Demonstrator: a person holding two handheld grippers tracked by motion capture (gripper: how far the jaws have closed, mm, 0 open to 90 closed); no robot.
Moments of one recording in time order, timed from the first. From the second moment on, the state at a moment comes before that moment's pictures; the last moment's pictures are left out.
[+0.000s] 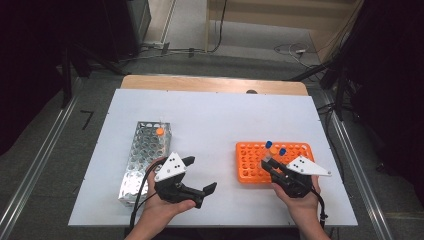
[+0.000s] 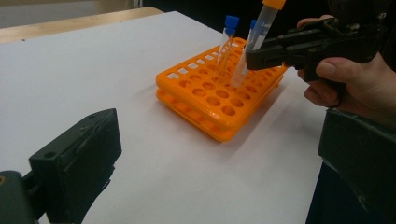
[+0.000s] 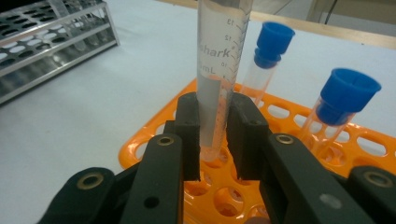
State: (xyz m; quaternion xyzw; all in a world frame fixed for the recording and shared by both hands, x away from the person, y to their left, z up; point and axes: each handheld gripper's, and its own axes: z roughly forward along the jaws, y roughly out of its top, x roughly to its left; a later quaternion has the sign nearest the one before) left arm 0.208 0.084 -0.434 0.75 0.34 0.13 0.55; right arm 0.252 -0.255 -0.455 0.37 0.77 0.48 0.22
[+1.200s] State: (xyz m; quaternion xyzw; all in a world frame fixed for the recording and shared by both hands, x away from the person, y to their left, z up) left arm 0.201 0.052 -0.424 0.76 0.26 0.09 0.59; right arm 0.204 -0.186 -0.449 0.23 0.83 0.49 0.12
